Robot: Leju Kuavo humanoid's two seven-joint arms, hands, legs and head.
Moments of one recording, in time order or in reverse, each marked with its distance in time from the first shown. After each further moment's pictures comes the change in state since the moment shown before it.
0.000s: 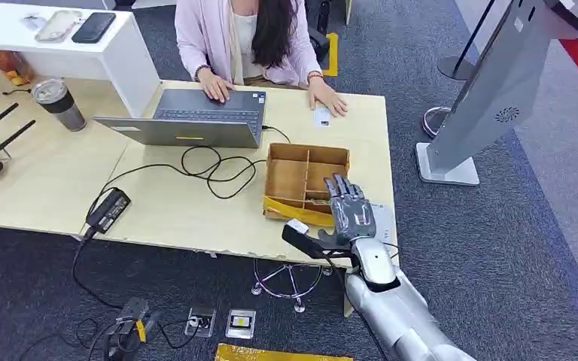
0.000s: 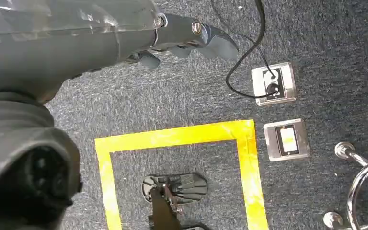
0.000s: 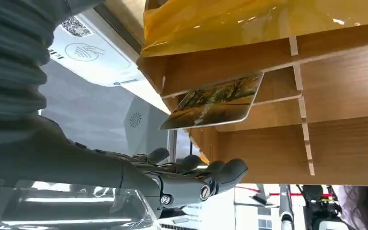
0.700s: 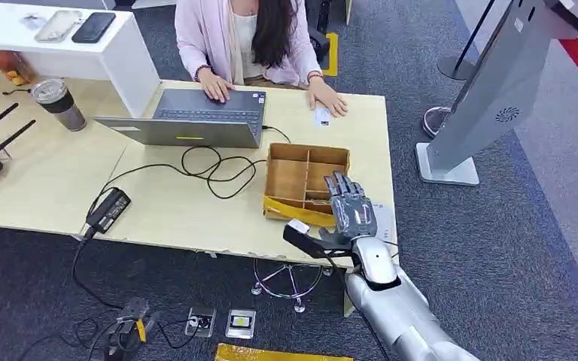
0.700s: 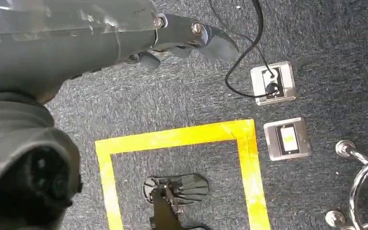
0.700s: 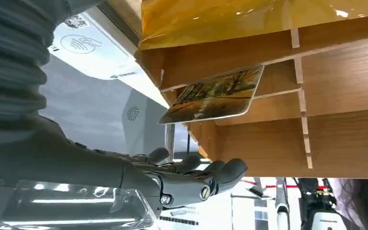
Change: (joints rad) left arm -0.016 0.000 0.000 0.029 -0.013 -0.016 -0.014; right arm -0.014 0.001 0.000 0.027 0.013 -0.036 -0.024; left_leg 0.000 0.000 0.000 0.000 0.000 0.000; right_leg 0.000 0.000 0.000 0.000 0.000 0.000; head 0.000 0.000
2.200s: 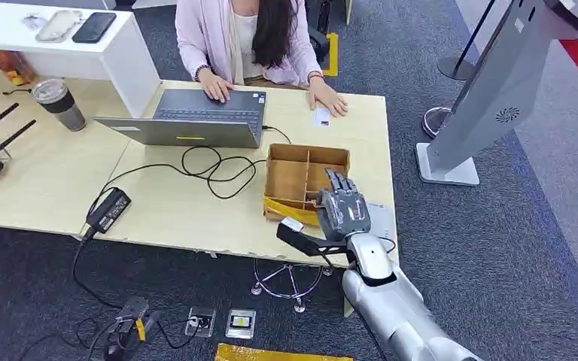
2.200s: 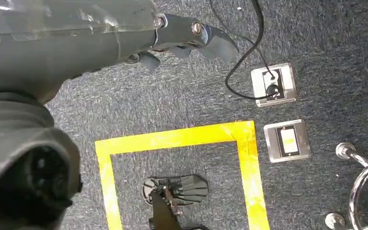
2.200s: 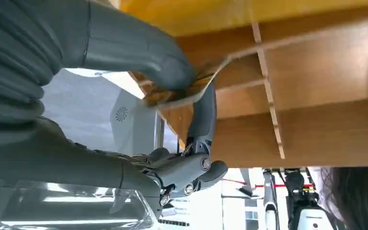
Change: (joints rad) left arm -0.016 -0.001 0.000 0.026 0.002 -0.001 -0.008; right arm -0.029 0.025 0.000 0.028 -0.014 0.015 -0.035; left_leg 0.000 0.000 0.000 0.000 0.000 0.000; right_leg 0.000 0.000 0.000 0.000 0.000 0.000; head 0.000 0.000
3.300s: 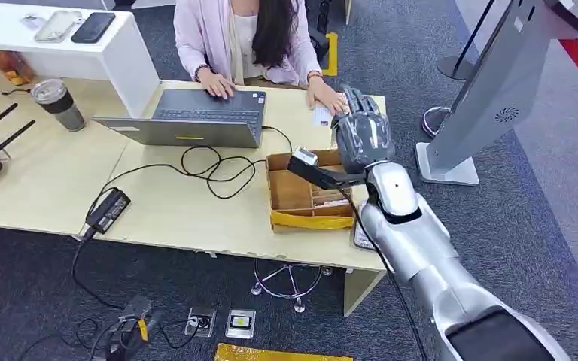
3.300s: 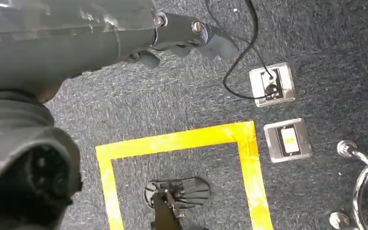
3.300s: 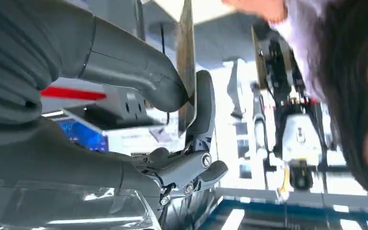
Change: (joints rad) left arm -0.018 -0.007 0.000 0.023 -0.040 -0.005 -0.009; right arm -0.270 -0.037 -0.034 -0.071 0.042 0.016 -0.036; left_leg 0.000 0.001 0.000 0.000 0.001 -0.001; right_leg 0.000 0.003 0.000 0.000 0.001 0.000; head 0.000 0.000
